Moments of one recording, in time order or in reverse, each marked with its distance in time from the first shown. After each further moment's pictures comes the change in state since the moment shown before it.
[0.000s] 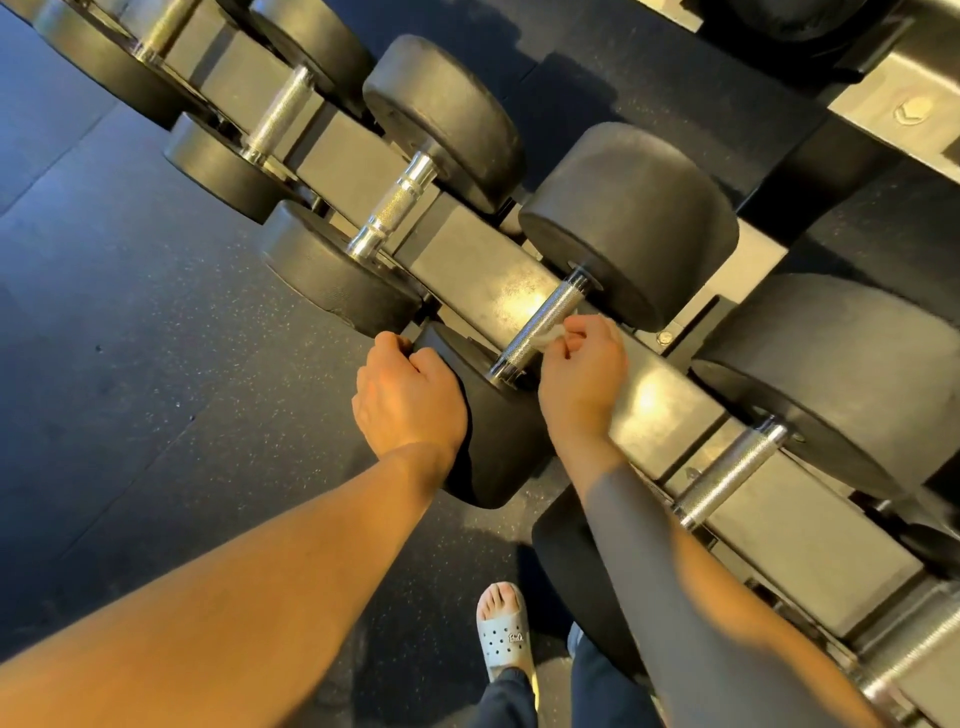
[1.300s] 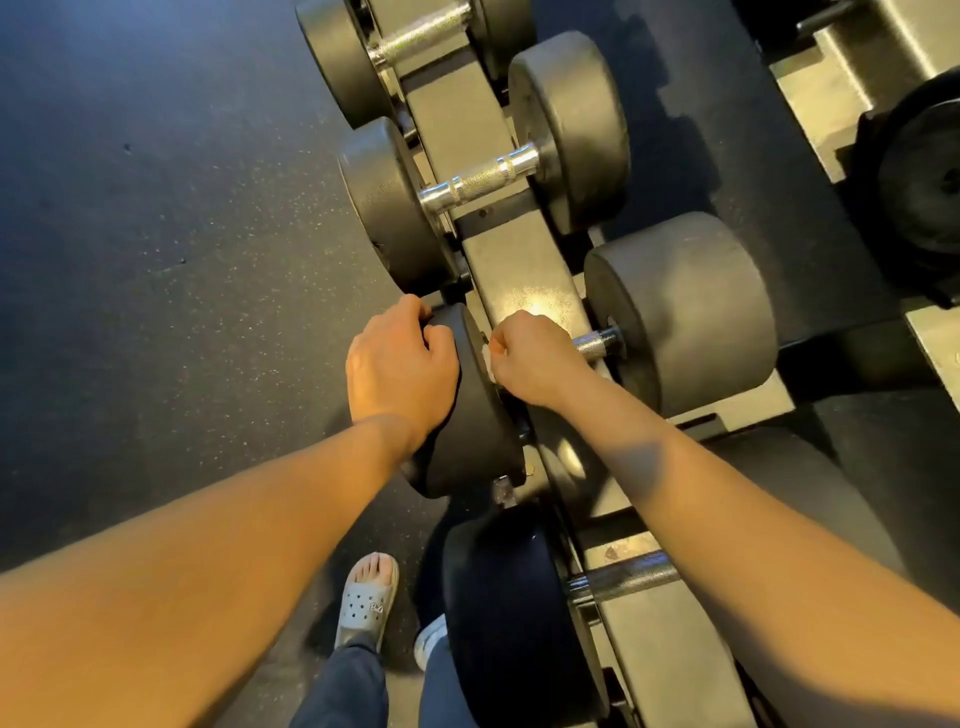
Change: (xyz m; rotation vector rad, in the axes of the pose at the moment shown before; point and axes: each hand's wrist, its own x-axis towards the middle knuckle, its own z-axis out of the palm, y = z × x) left_hand -0.010 0.009 -0.007 -0.052 0.062 -0.019; right_hand 0.060 -0.049 0.020 -0.804 -1.086 -0.588
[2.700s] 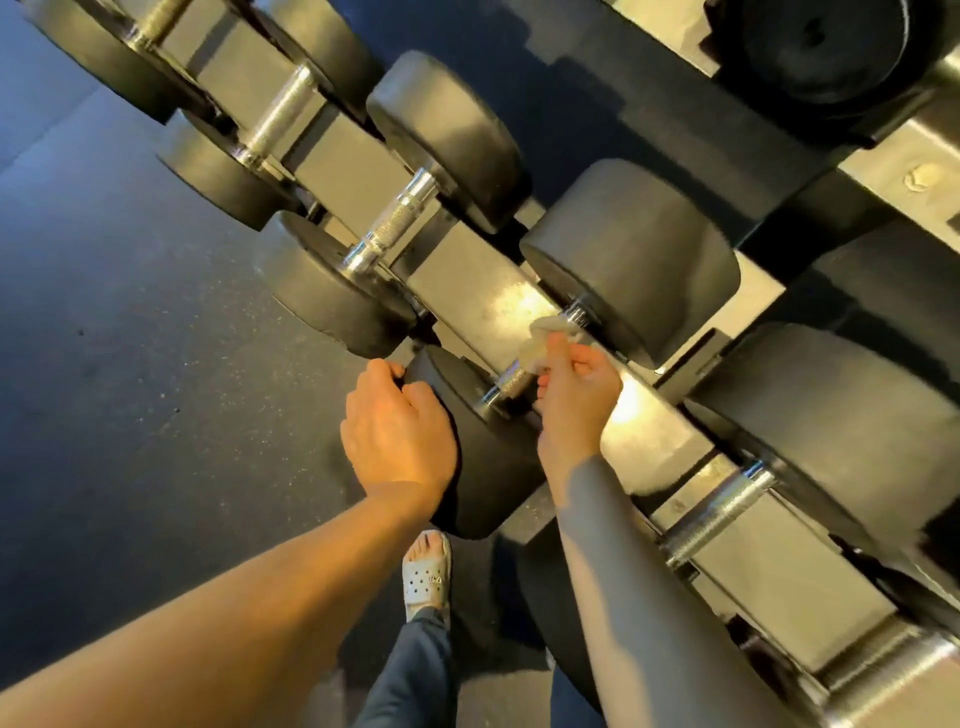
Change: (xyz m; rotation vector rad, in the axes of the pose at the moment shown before) left_hand 0.008 -0.006 0.003 0.080 -0.079 0.006; right_hand -0.028 -0.007 0.056 1.507 1.097 0.653
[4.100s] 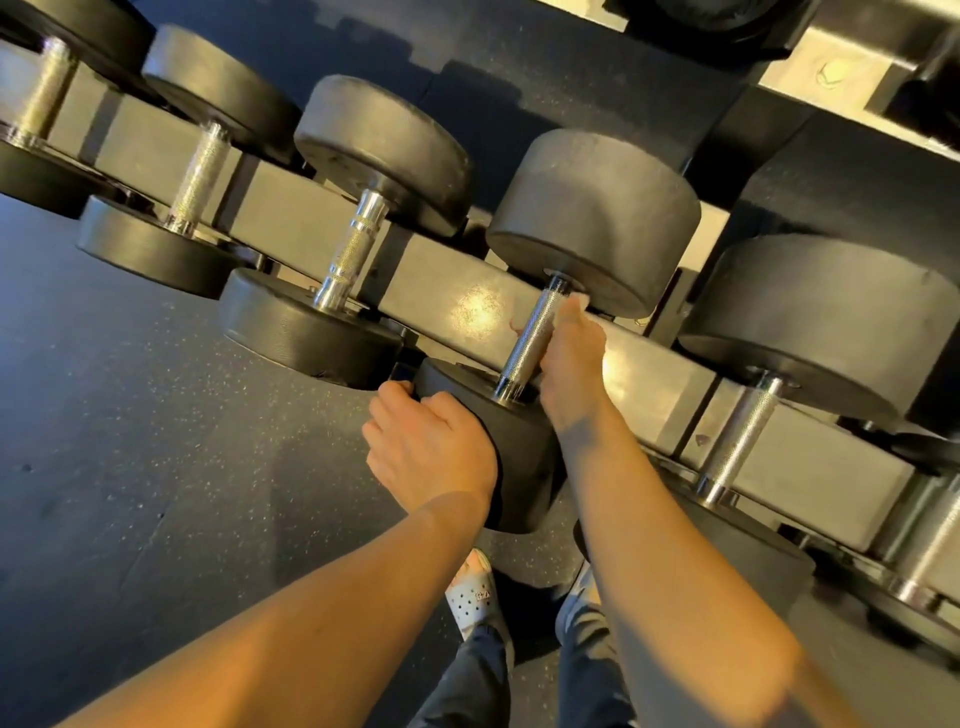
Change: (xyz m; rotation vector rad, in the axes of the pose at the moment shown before) left_hand 0.001 -0.003 -0.007 0.010 -0.103 0.075; right_hand -0.003 -0.019 0.029 0.244 0.084 0.240
